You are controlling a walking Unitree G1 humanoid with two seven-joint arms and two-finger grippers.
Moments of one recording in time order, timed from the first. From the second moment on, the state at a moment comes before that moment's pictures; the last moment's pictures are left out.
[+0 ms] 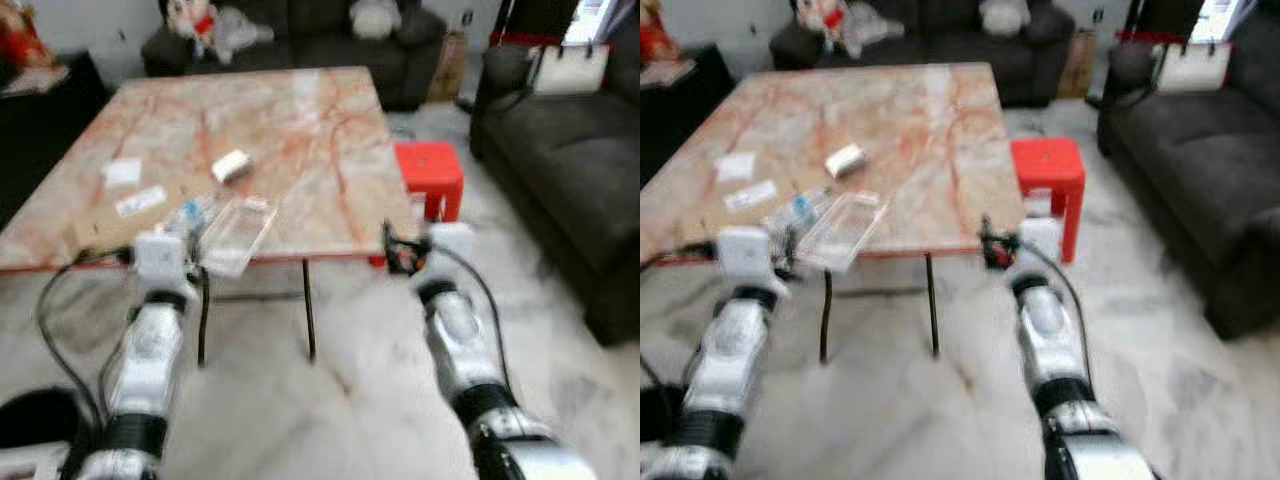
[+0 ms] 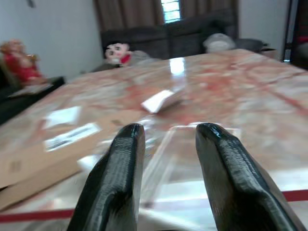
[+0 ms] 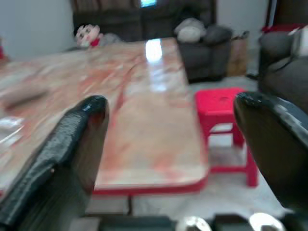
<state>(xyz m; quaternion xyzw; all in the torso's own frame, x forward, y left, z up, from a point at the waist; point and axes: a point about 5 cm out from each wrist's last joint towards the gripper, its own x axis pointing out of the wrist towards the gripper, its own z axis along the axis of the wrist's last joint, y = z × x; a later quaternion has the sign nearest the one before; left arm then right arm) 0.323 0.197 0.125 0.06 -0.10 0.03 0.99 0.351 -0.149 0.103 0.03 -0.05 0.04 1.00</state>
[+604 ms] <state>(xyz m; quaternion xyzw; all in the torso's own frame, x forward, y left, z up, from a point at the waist) 0.324 0.197 0.130 0.06 -0.10 0.03 0.99 0.351 -0.152 0.104 0.03 -0.05 0.04 1.00</state>
